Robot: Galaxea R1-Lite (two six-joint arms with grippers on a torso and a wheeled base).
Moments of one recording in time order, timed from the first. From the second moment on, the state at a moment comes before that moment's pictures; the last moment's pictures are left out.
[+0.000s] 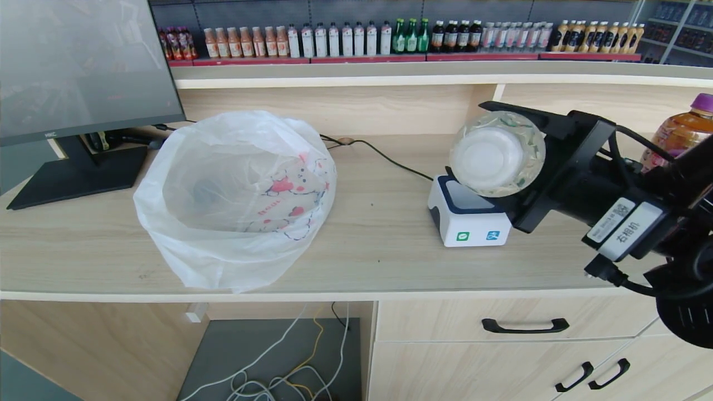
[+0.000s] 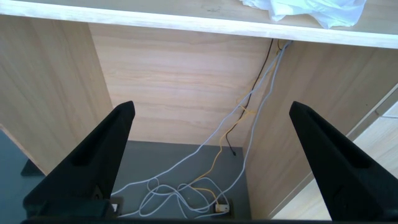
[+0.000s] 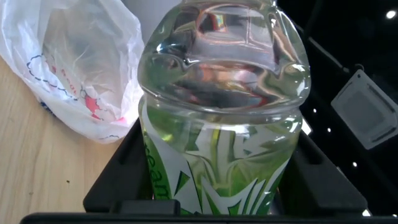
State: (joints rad) left arm 0.00 0.00 0.00 0.00 0.00 -0.01; right arm 0.39 1.67 -0.77 -1.44 0.83 -1.12
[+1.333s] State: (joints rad) left arm 0.00 0.00 0.00 0.00 0.00 -0.01; right arm 0.53 1.17 -0.66 -0.92 0.31 -0.04
